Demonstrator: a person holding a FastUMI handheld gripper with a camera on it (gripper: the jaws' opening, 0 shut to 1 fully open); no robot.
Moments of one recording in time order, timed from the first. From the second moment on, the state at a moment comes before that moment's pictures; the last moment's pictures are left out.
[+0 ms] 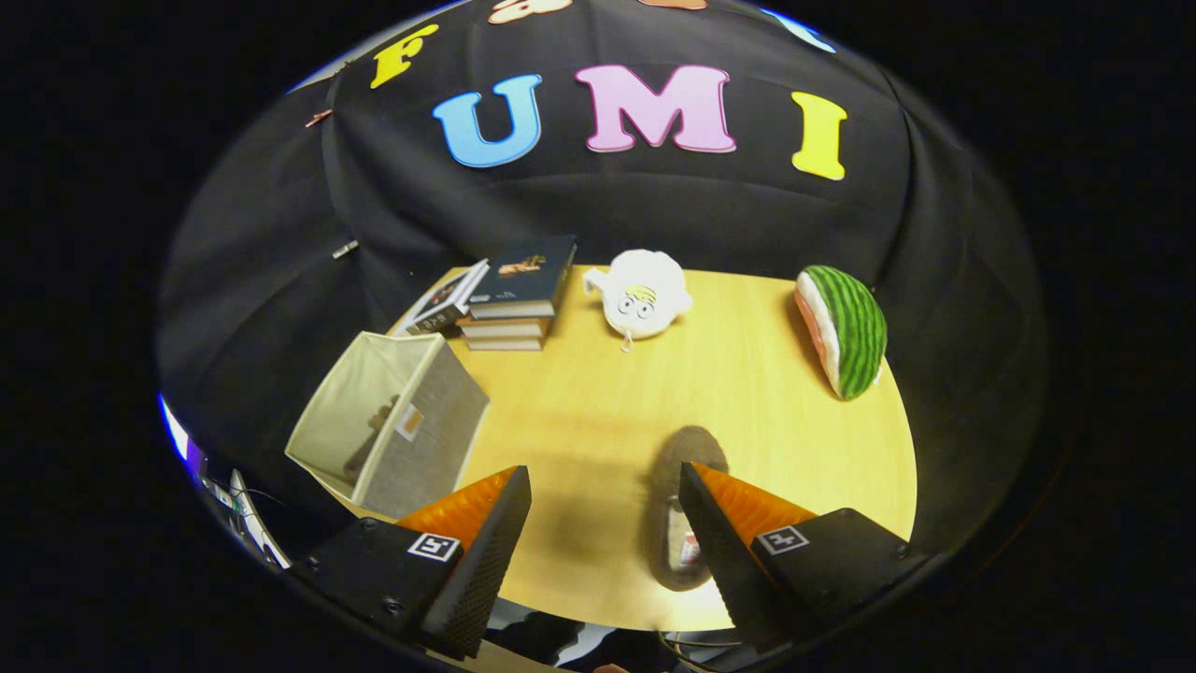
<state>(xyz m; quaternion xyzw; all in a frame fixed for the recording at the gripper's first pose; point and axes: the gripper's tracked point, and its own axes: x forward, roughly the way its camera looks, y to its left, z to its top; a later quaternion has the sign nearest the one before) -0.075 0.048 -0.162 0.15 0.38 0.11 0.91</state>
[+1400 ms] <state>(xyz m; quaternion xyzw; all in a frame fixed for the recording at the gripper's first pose) -0.046 0.022 -0.346 0.17 0.50 0.05 0.85</state>
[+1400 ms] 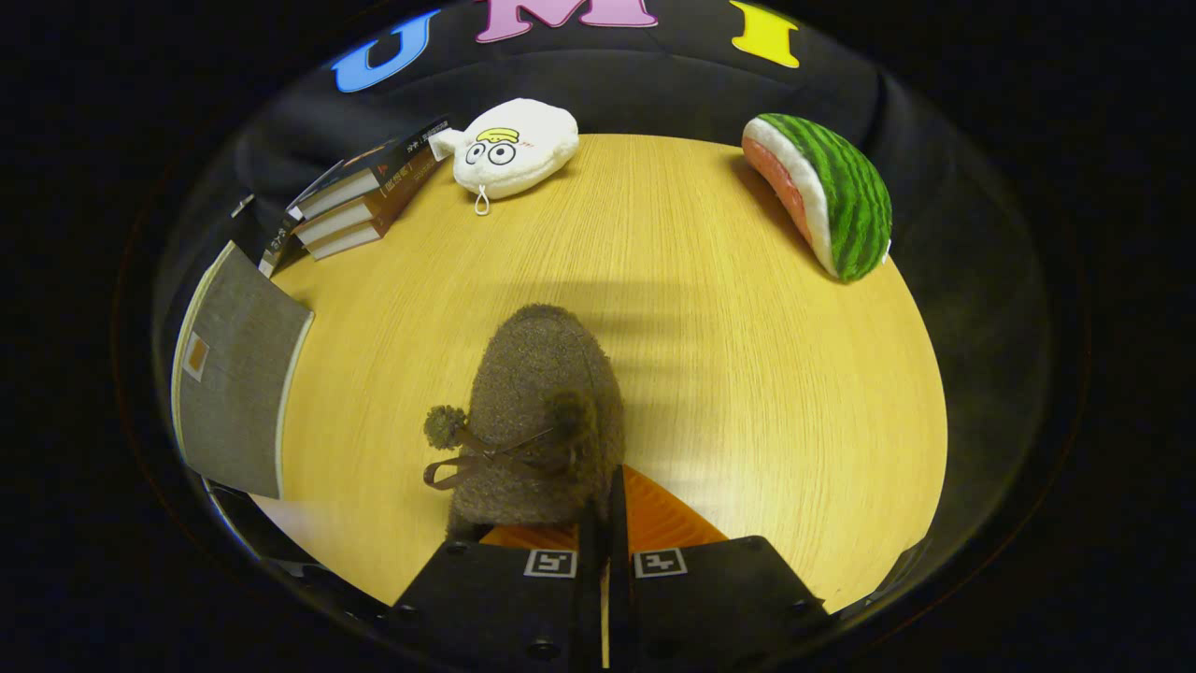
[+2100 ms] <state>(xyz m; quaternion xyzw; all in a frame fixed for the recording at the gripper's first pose) -0.019 0.105 -0.159 0.27 0.44 0.09 0.85</state>
